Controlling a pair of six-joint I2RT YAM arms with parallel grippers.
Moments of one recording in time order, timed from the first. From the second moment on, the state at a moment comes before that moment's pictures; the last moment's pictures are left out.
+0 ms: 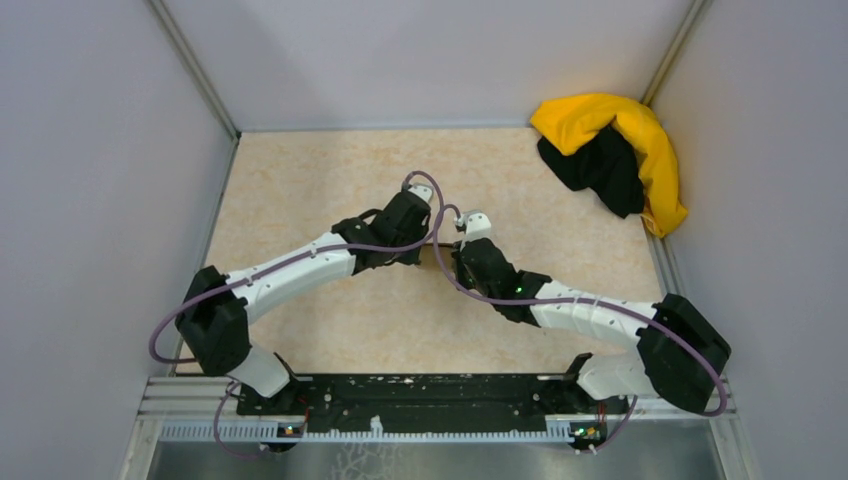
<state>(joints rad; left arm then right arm) -0.87 1.55 1.19 -0.50 -0.29 -0.40 0.89 1.26 0.64 0.04 0.35 0.39</state>
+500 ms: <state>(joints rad) -0.86 1.58 1.21 -0.49 -0.28 -0.42 0.89 1.27 0.64 0.07 0.35 0.39</state>
